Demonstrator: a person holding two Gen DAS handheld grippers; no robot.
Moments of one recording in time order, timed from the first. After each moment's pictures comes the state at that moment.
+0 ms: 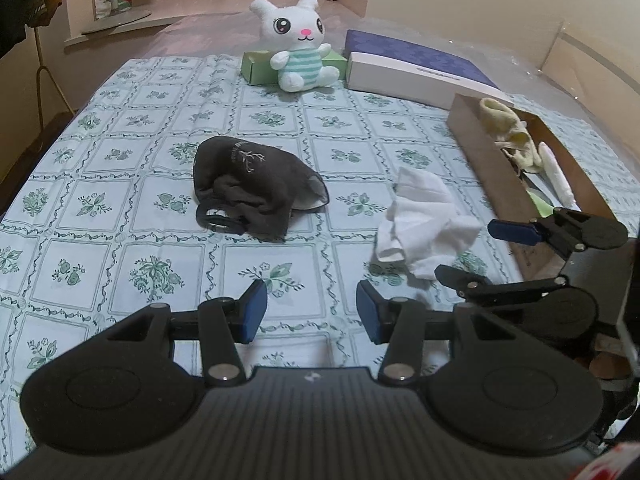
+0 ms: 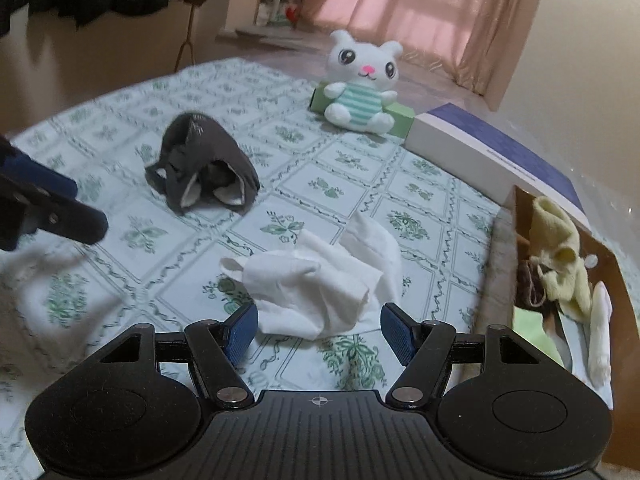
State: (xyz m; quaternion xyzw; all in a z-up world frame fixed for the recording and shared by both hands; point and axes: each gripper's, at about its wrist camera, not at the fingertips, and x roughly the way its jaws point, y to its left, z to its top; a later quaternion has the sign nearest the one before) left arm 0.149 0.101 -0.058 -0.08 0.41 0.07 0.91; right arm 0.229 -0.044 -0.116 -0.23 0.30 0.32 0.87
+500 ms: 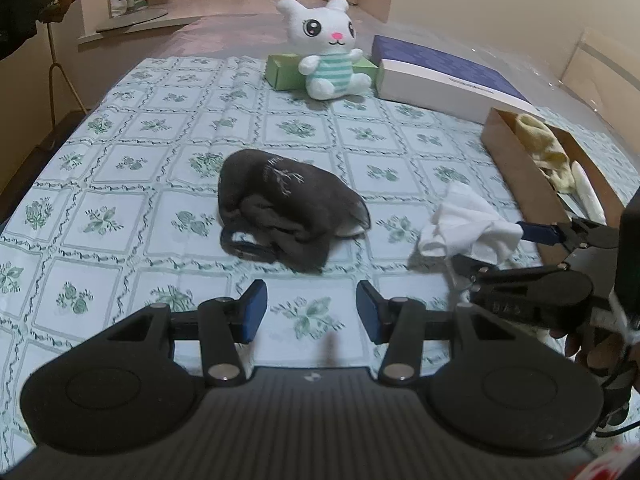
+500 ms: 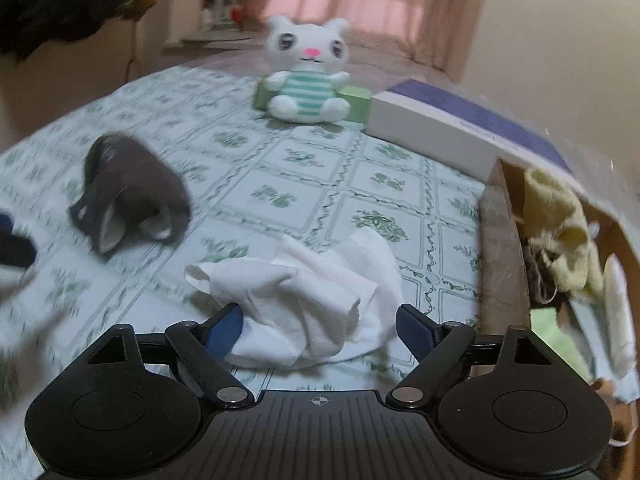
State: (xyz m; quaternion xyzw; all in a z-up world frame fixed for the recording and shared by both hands) left arm 0.180 0.132 -0.069 -0.09 0.40 0.09 0.91; right arm 0.292 -0.035 -0.133 -0.15 0.32 0.26 0.90
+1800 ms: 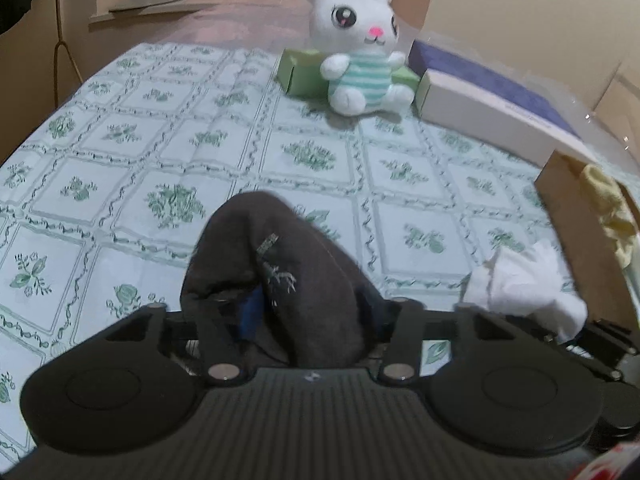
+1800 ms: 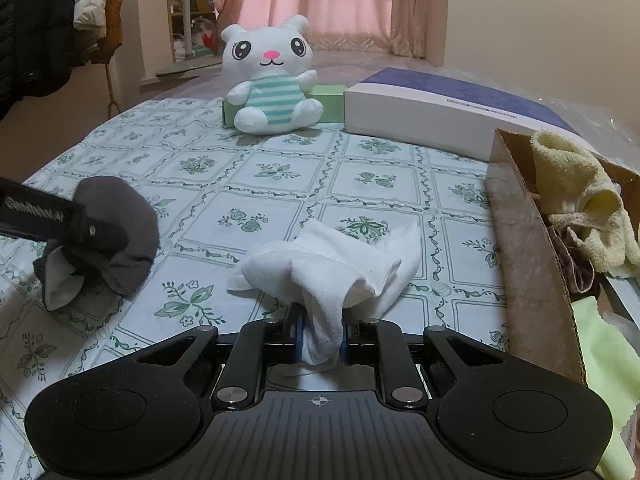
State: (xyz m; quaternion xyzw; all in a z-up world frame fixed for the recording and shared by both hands) left arm 0.291 0.158 -0.113 -0.13 0.40 0.12 0.90; right arm 0.329 -0.042 -0.151 -0.08 0.32 0.27 0.90
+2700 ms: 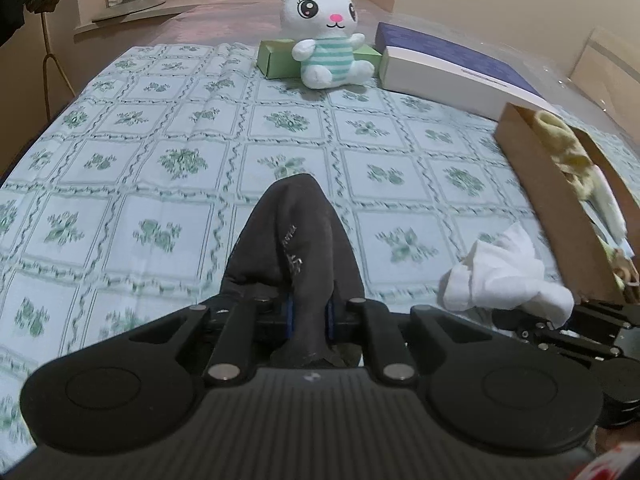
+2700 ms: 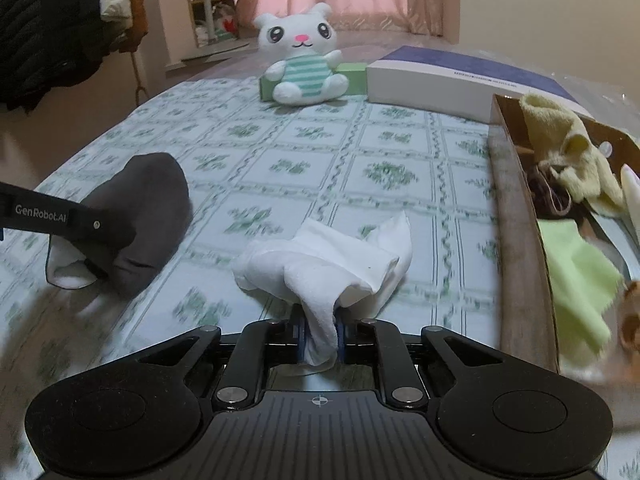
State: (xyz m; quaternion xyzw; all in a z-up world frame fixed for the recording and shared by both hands) left arm 0.217 0.124 -0.094 -0.10 0.41 0.09 0.90; right arm 0.261 -0.073 -0.141 -0.07 0.36 0.30 0.88
